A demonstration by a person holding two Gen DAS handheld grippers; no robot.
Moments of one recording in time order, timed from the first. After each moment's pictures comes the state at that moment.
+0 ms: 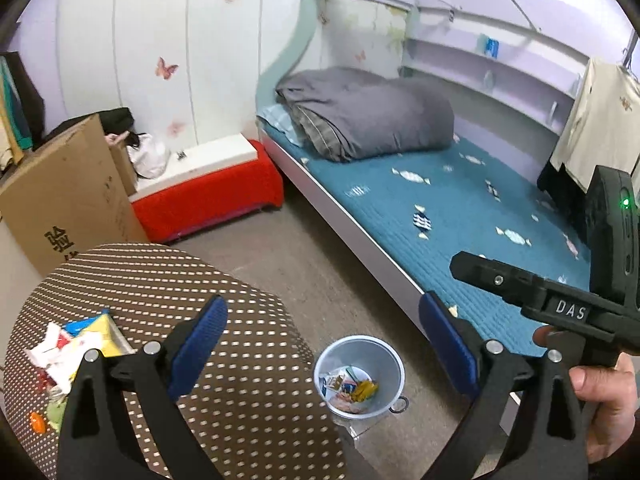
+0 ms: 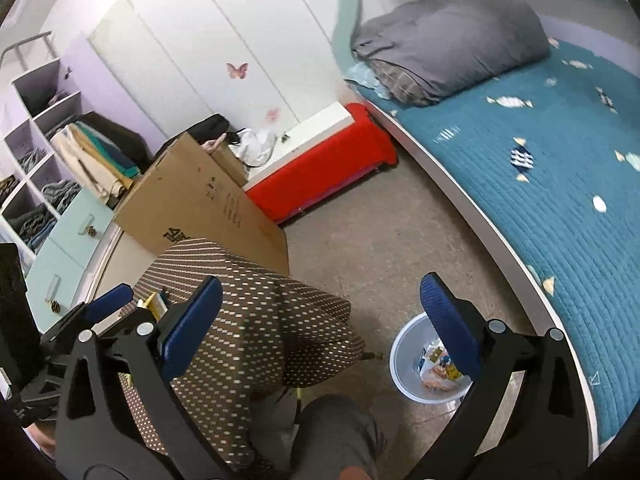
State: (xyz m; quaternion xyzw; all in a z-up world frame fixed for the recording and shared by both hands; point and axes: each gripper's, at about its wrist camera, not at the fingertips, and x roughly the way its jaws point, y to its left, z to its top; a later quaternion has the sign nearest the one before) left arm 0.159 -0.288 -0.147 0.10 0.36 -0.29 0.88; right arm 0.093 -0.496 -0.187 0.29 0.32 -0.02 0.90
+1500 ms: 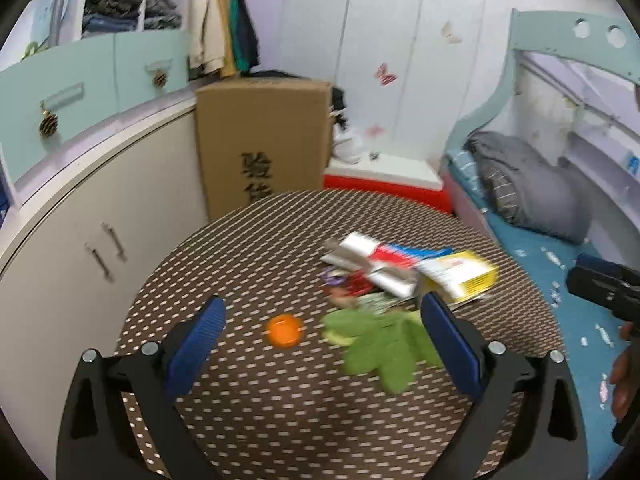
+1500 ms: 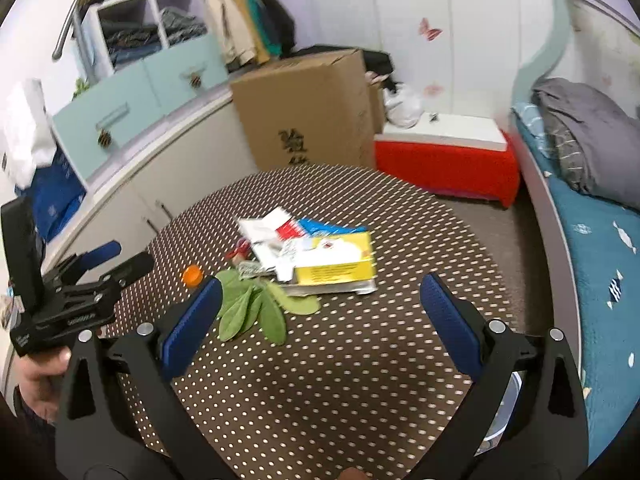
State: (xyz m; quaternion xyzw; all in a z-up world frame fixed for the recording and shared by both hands) left arm 0.152 0.067 -0.166 -0.03 0.34 -0.03 0.94; right arm 0.160 -0.195 -0.139 0.04 0.36 0.17 0.91
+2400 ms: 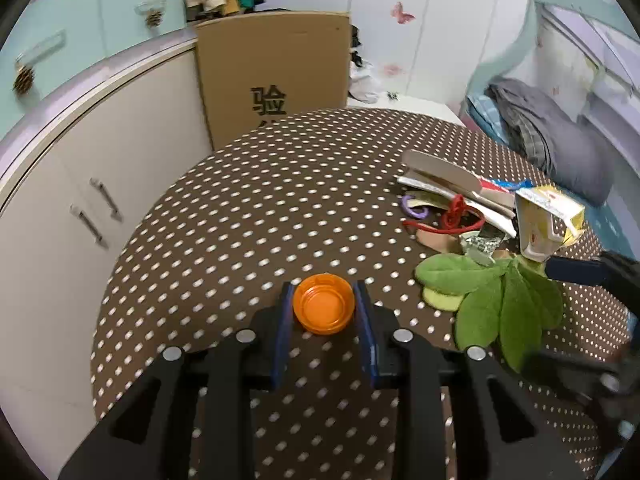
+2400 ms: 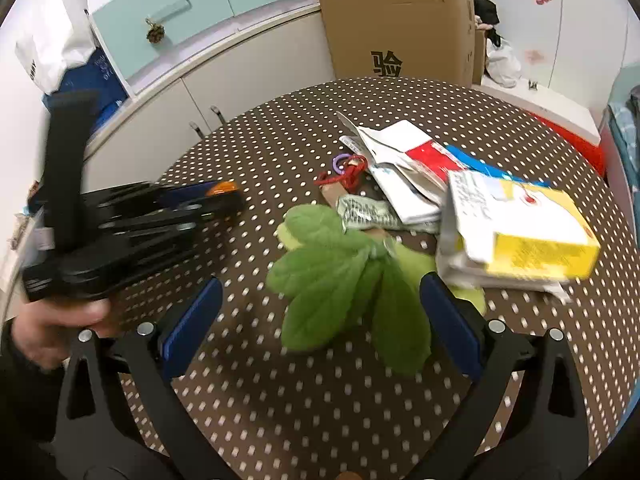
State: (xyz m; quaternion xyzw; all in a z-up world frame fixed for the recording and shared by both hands) left arm 0.198 0.118 -0.246 -0.02 0.43 -0.02 0.90; right arm 0.204 -0.074 -0.233 -0.03 0.44 0.30 0.84
